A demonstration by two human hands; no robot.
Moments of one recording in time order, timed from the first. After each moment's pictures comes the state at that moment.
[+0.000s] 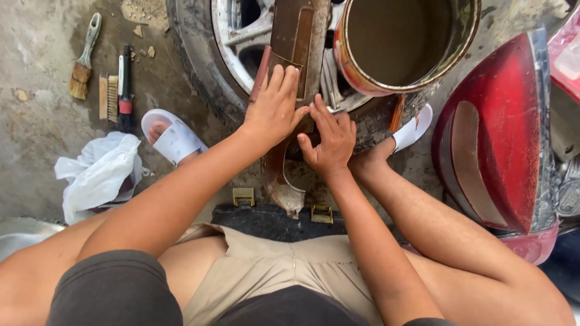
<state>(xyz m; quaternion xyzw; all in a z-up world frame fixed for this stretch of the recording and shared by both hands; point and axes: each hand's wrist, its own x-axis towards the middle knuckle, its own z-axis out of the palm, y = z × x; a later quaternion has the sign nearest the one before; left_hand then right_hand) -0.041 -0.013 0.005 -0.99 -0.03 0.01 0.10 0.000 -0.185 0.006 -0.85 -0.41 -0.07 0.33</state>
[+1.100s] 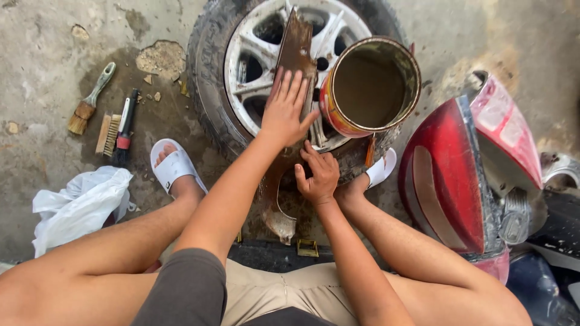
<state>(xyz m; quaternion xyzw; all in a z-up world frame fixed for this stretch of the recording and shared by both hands) 0.021 -0.001 -0.015 -0.97 -0.16 0.00 -0.17 0.006 -0.188 -0.012 -0.81 -0.43 -0.14 0.37</state>
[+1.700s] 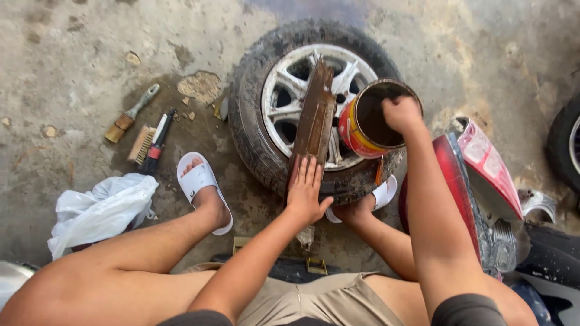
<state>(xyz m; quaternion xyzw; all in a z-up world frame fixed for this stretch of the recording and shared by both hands) -0.092 -0.097 0.049 -0.95 -0.18 0.18 -0.19 0.259 -0.156 0.061 -0.95 -0.26 0.07 0.18</state>
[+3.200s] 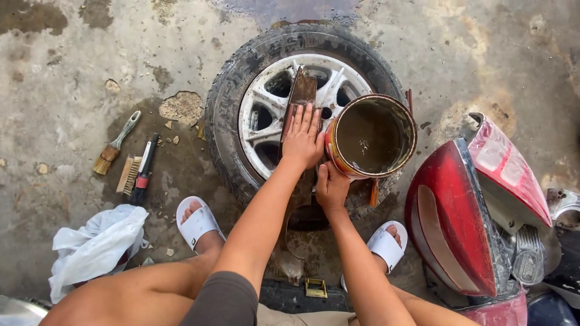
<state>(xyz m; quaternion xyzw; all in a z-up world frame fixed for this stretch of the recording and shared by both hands) 0.079 0.007 -0.041 -0.95 -0.23 -0.01 -0.23 0.063 -0.141 -0.007 -0.85 -0.31 -0.07 0.42</state>
